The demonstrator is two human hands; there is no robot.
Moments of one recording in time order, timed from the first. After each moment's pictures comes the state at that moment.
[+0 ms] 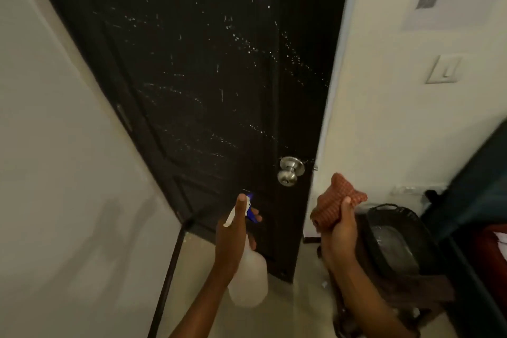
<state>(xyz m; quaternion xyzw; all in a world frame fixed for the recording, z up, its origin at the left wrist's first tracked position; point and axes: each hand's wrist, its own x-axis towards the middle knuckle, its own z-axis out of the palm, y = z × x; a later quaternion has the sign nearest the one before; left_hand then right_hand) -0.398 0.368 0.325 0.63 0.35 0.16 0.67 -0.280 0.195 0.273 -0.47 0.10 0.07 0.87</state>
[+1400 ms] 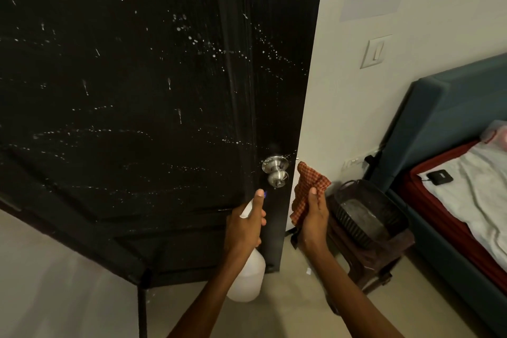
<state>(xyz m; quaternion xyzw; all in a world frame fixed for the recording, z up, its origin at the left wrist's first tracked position) -0.248 0.442 0.315 0.76 0.26 -0.04 0.59 -0.215 0.304 0.251 -0.57 0.18 -0.09 0.80</state>
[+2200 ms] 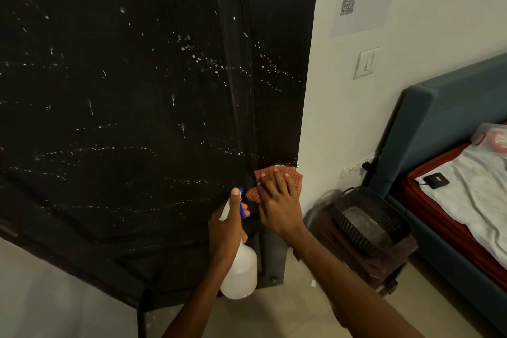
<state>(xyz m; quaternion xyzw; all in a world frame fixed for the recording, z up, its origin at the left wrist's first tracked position) -0.236 0.483 0.348 0.74 0.26 0.01 0.62 -0.148 0.343 0.235 -0.95 -0.19 -0.26 0.04</state>
